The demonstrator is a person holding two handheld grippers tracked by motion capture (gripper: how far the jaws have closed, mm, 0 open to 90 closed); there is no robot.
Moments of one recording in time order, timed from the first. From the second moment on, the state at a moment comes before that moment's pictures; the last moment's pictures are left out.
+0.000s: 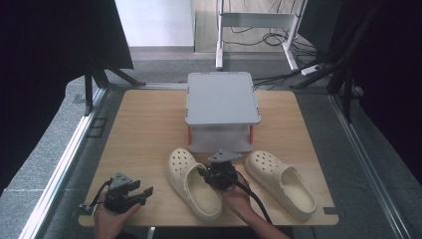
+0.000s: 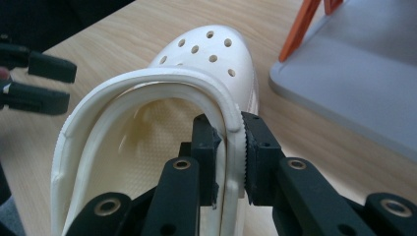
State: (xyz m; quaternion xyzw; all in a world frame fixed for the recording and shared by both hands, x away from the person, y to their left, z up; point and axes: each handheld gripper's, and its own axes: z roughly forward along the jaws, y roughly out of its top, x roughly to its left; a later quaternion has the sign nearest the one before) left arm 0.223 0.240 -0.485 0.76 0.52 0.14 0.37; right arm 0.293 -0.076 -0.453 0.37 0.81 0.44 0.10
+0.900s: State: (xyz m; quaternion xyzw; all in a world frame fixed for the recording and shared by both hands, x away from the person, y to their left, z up) left arm 0.226 0.232 -0.487 0.76 0.52 0.14 0.36; right arm 0.278 -0.127 -0.464 0.40 0.80 0.44 0.12
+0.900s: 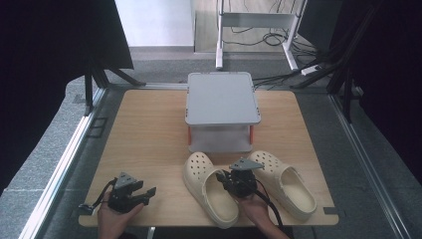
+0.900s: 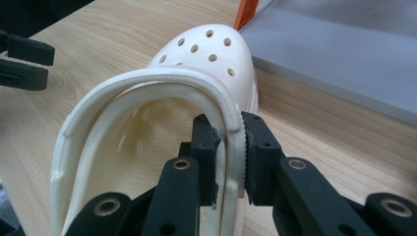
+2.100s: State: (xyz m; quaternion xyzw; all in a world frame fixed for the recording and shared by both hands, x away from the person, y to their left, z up) left arm 0.228 0.225 -0.490 0.77 0.51 0.14 0.36; right arm 0.260 -0.196 -0.427 0.36 0.80 0.46 0.15
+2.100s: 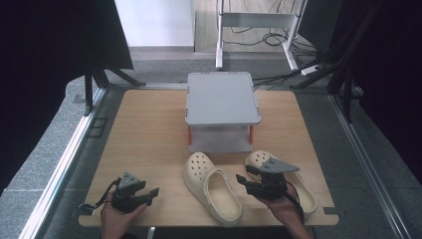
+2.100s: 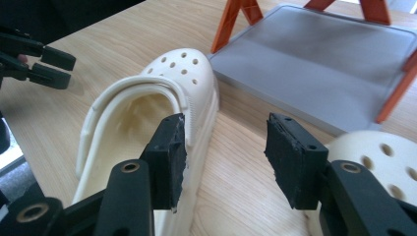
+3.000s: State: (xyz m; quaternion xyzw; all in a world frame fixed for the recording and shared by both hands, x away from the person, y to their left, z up) left arm 0.234 0.218 -0.492 0.77 0.50 0.14 0.36; right arm 0.238 -0.315 -0.427 0.43 0.77 0.42 0.20
